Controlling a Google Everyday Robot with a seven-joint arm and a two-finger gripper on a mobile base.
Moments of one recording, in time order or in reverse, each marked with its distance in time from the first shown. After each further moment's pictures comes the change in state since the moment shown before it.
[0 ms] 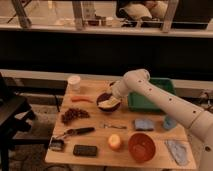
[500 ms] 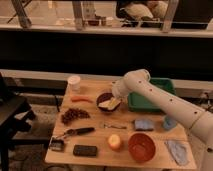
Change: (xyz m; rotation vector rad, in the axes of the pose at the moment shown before) arm 0.000 -0.002 -0.006 0.024 0.000 0.002
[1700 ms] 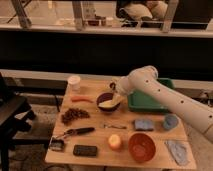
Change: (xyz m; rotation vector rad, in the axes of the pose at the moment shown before) arm 0.000 -0.014 -0.056 0.116 0.024 0.025
